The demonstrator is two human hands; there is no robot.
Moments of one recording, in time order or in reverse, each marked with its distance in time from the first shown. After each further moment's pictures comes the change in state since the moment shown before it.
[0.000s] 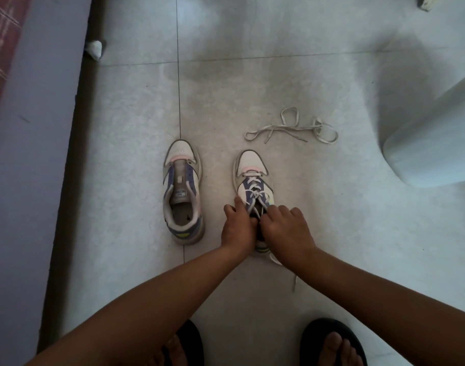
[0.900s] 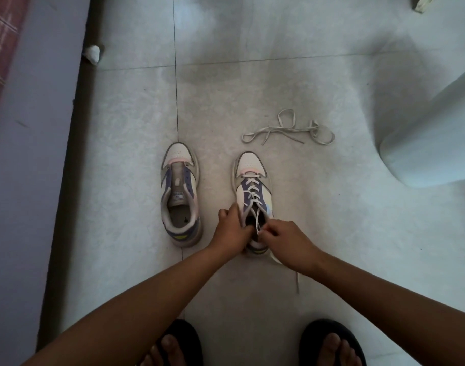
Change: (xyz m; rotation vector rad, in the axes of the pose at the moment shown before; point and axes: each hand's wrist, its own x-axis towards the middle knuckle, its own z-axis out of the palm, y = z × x) left_hand 0.004 -0.012 -0.012 -0.067 -0.139 0.023; right_hand -0.010 0.003 -0.015 0.910 -0.338 0.442
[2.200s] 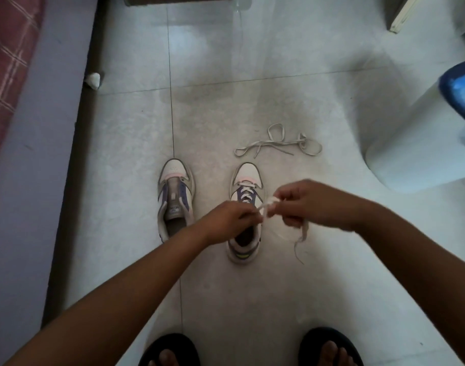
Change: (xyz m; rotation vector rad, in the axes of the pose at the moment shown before) left_hand -0.002 0.049 -0.051 0.323 -0.197 0.640; right_hand -0.009 -0.040 -0.110 0.111 -0.247 -0.164
